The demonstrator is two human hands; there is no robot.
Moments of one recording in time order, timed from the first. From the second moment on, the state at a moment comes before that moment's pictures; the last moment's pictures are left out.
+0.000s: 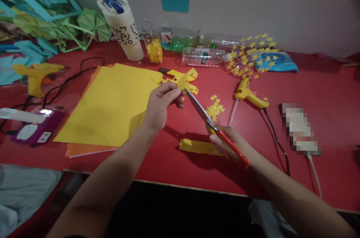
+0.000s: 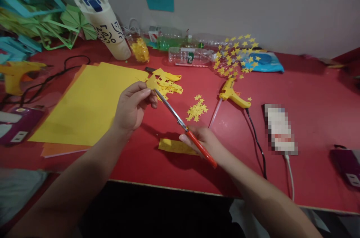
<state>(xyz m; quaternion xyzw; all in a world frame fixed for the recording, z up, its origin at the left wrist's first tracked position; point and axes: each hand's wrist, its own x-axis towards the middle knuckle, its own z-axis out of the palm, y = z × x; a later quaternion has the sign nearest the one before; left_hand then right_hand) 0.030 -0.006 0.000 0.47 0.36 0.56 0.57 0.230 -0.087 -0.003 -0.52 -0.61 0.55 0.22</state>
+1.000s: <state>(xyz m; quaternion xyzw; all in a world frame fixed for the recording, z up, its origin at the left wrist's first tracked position) 0.024 -0.002 -0.010 0.54 0.35 0.54 0.54 0.236 -0.086 -0.010 -0.49 -0.61 0.59 0.20</state>
